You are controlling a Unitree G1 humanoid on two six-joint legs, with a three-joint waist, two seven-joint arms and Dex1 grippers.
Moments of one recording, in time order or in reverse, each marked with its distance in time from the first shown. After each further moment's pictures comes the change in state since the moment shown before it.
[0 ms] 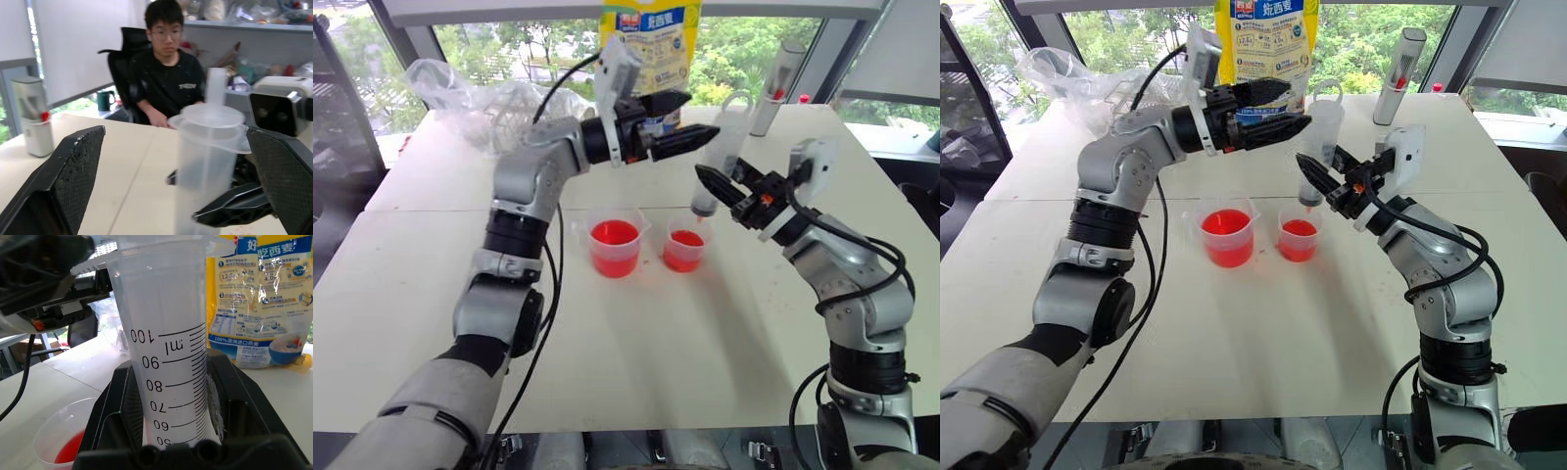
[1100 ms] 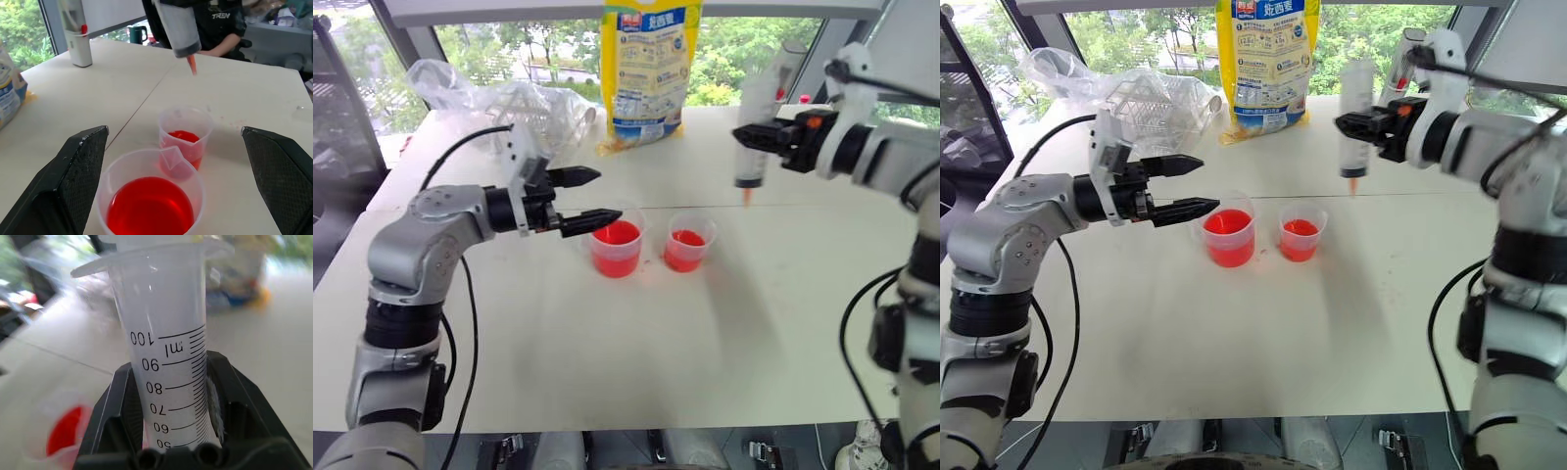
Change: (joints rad) left arm 0.506 0.369 0.015 -0.626 -0.168 0.223 0.029; right arm -0.647 -0.374 0.059 0.514 0.105 0.876 -0.041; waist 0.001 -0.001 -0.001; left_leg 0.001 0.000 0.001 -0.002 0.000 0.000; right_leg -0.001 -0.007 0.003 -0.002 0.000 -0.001
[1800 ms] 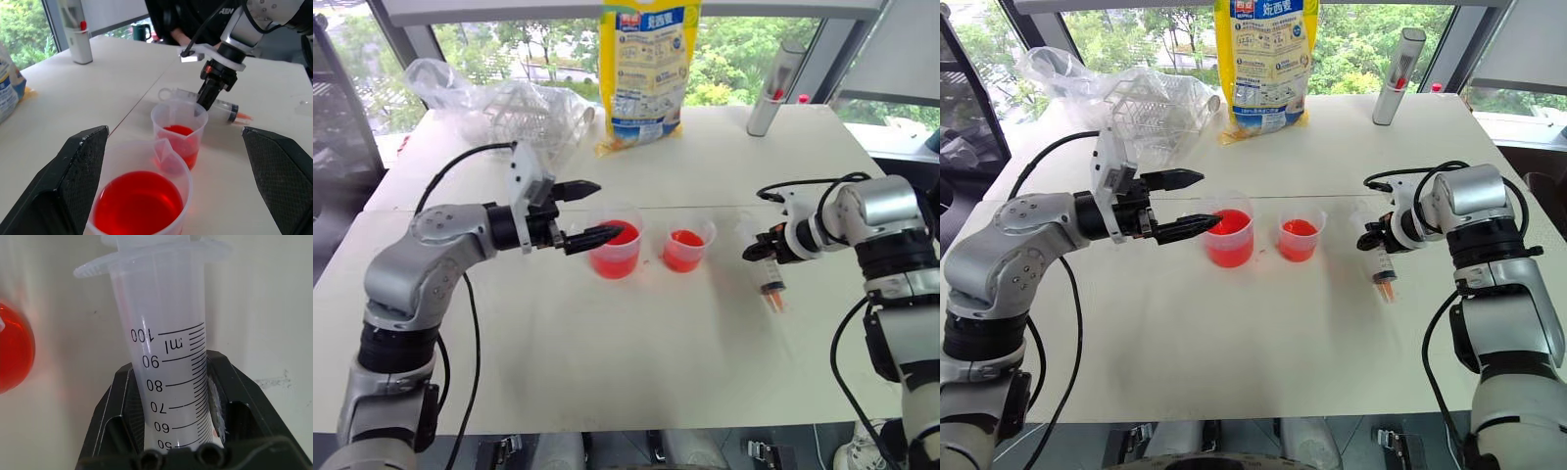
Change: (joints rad) left arm 0.093 0.035 0.005 -0.140 -0.032 0.033 0.091; right arm 0.118 0.068 0.323 0.385 -0.251 0.016 0.099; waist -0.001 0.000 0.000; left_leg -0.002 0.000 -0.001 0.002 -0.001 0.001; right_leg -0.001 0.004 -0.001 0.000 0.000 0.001
